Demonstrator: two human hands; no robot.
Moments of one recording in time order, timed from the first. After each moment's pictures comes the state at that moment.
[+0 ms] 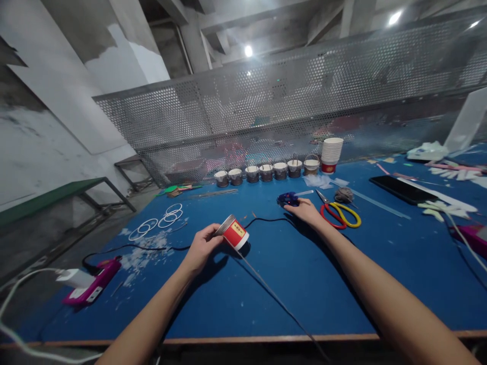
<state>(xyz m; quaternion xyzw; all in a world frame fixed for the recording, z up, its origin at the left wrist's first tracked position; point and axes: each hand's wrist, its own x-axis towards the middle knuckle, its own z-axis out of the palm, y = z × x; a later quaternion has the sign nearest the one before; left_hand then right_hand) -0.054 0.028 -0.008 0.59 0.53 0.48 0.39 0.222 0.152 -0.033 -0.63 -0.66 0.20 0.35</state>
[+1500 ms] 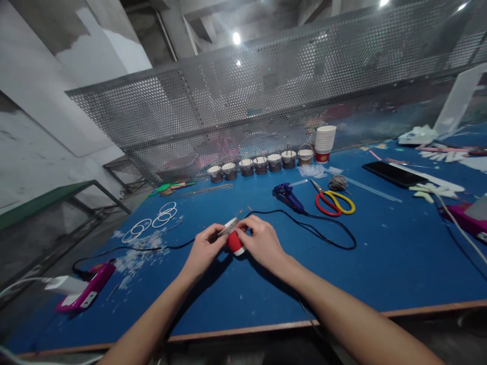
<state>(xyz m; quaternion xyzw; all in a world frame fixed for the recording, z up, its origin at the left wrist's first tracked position) -0.033 0.019 -0.011 0.61 0.56 0.44 0.35 0.125 0.046 -0.037 -0.41 -0.73 0.27 0.49</state>
